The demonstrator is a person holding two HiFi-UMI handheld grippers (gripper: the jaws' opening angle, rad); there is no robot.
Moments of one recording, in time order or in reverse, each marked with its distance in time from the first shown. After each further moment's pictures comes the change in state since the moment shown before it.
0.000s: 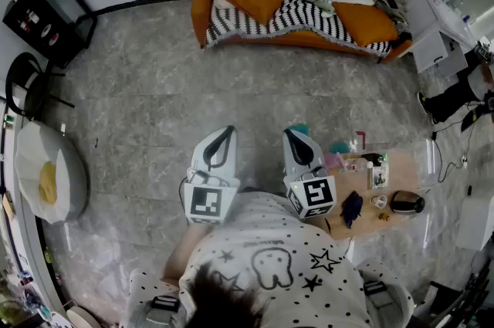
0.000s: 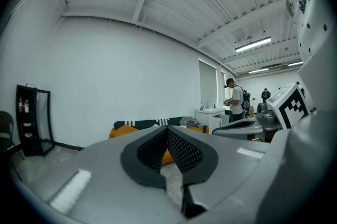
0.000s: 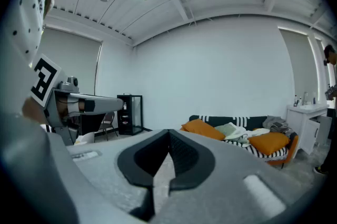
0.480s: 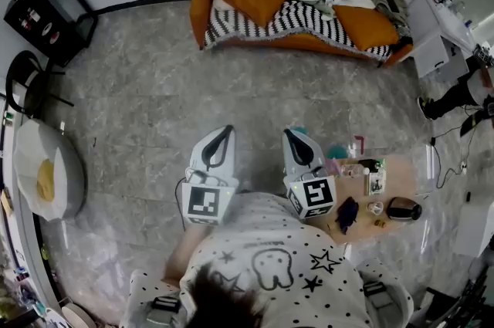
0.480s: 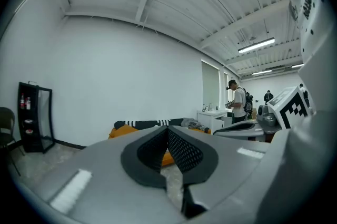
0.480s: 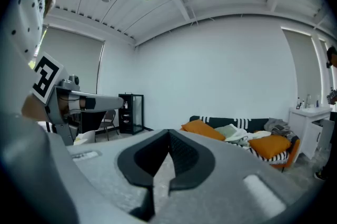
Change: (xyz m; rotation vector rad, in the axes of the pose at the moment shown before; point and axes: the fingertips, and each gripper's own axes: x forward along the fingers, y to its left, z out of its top) left arm 0.024 -0.011 0.005 -0.027 -0.008 0.027; right arm 0.004 -0.029 0.002 -0.024 0.002 0.022
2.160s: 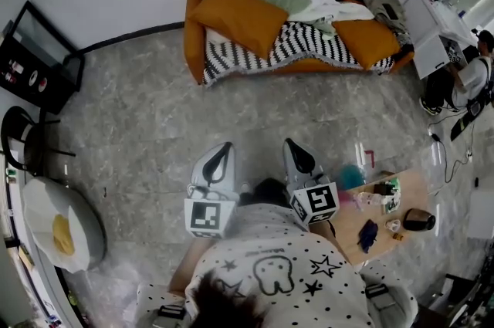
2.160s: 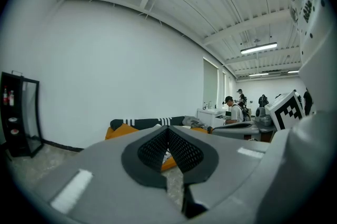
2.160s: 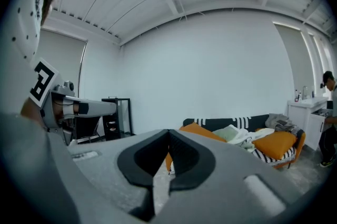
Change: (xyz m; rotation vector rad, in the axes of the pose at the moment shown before) left arm 0.141 0.149 0.010 -0.041 0.051 -0.084; right arm 0.192 -0.039 0.033 0.084 -0.022 -0.100
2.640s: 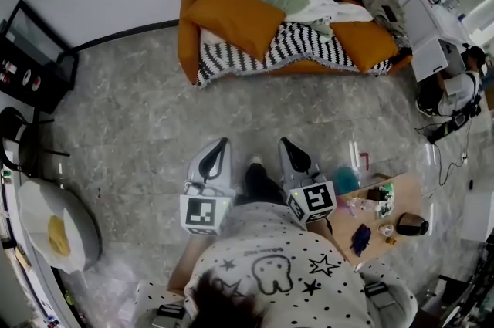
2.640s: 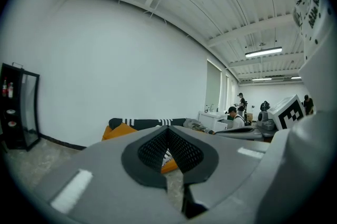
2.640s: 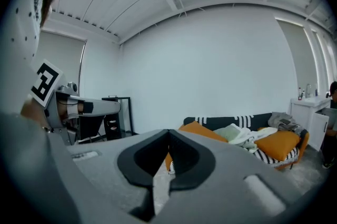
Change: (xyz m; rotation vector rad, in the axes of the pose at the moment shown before) left arm 0.043 0.016 0.005 -0.040 -0.014 0.010; right arm 0.033 -0.021 0.005 0.008 0.024 0.023
